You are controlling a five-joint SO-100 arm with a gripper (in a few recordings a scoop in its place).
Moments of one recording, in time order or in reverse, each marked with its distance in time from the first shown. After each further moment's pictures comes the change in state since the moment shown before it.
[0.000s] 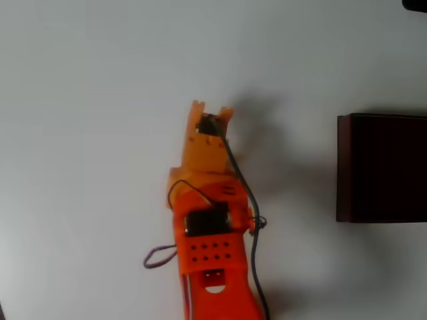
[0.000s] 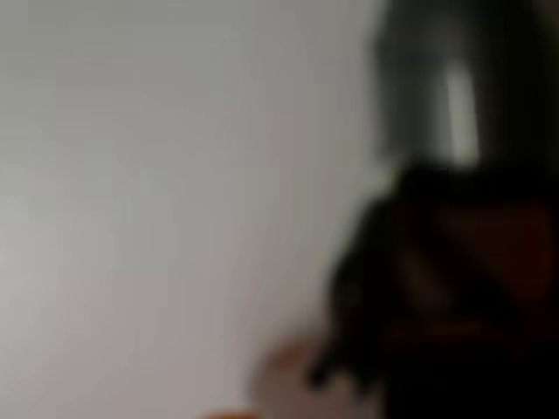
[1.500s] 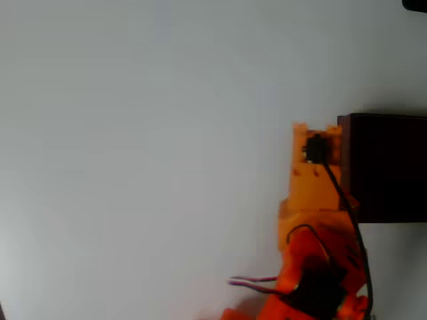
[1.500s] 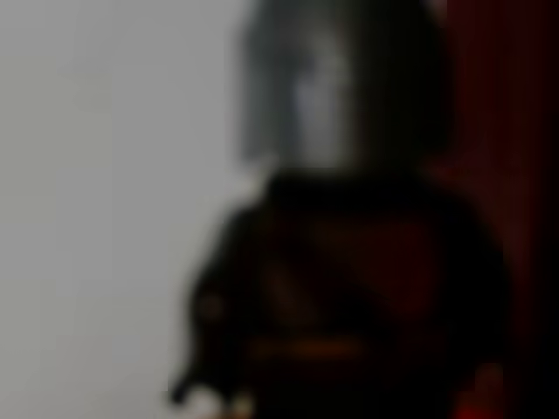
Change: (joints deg) arm 34.5 24.7 -11.1 22.9 -45.1
